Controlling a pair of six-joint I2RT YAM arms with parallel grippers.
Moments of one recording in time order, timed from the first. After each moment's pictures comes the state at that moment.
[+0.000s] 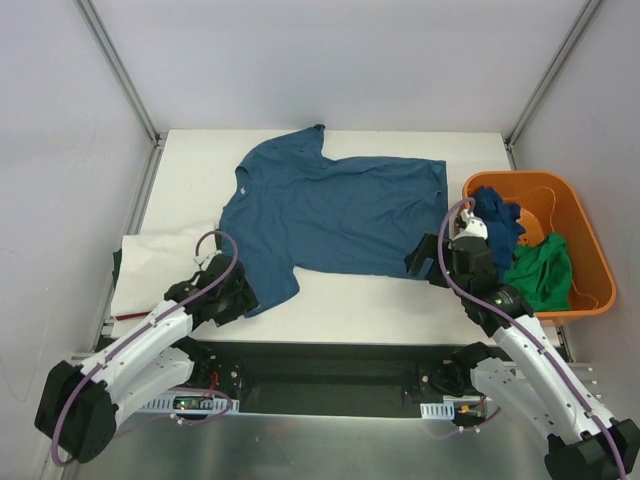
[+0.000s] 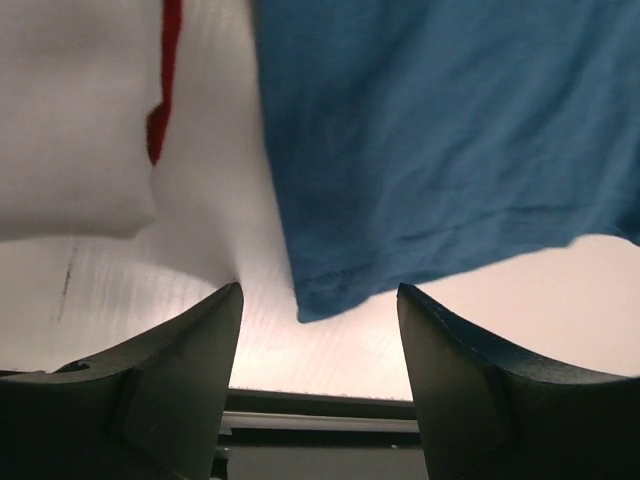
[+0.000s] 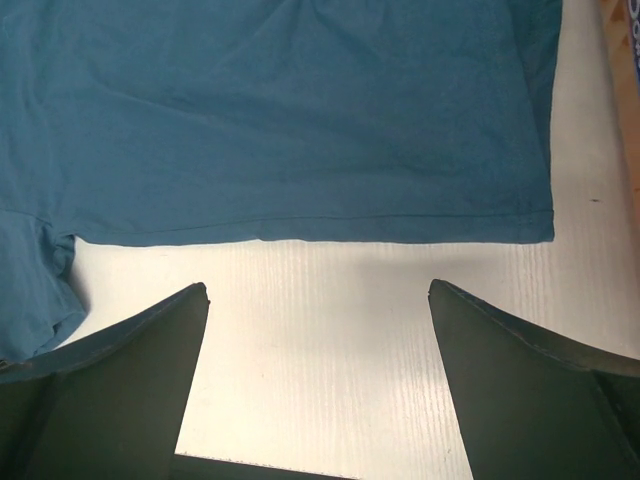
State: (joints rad) left arm -0.50 0.82 0.41 -0.68 -0.08 -0.93; right arm 0.42 0.69 0.60 -0.53 0.15 0.57
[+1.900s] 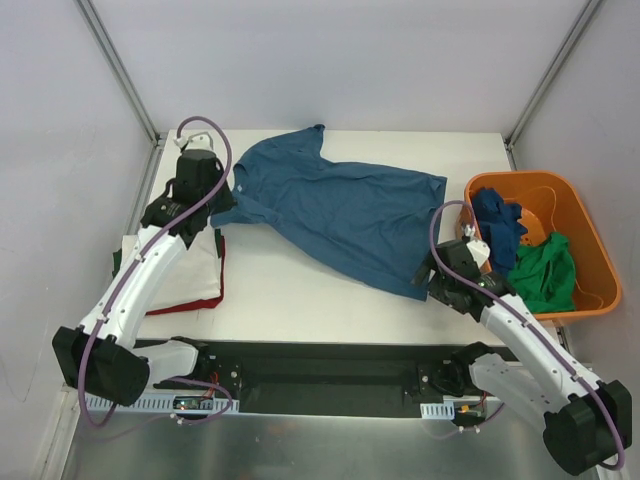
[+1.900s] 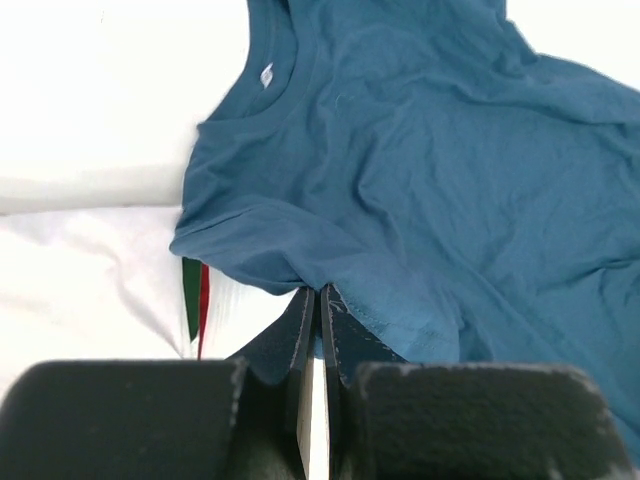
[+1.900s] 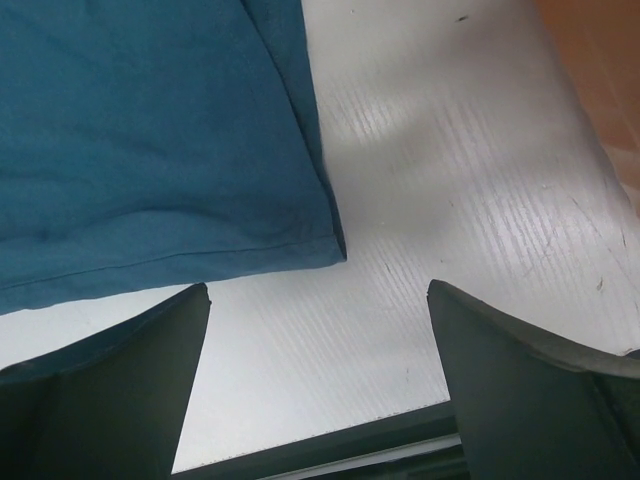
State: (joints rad) left arm -0.27 1.22 1.22 -0.61 -0.21 -0.42; right arm 0.43 0.86 0.60 -0.77 0.31 0.86
